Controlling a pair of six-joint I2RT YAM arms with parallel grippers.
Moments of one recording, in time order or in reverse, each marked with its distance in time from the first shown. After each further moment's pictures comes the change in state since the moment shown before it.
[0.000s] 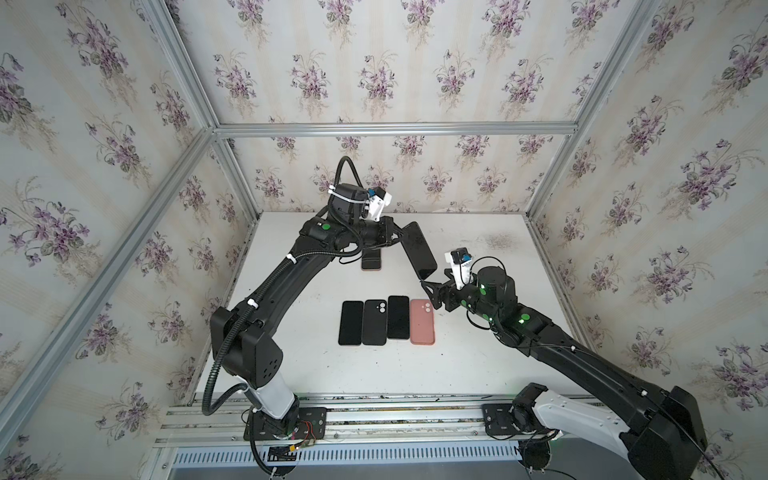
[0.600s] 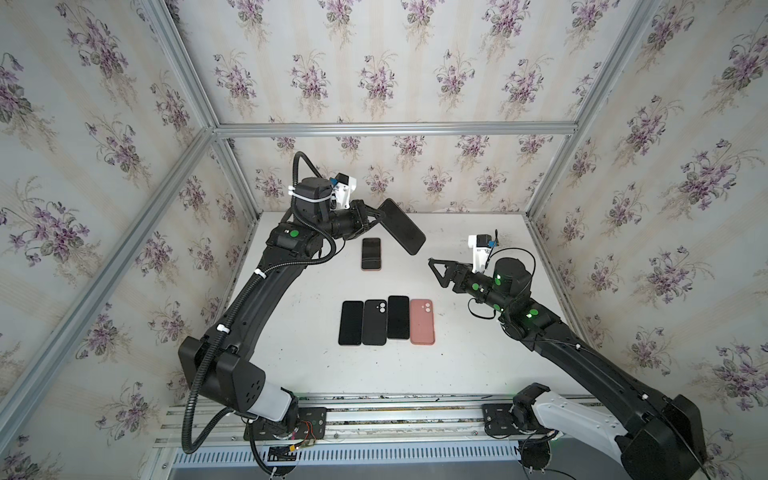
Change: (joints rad) left arm 0.133 -0.170 -0.159 0.205 0.019 -0.263; right arm -0.134 0.059 0.013 0.240 -0.231 0.544
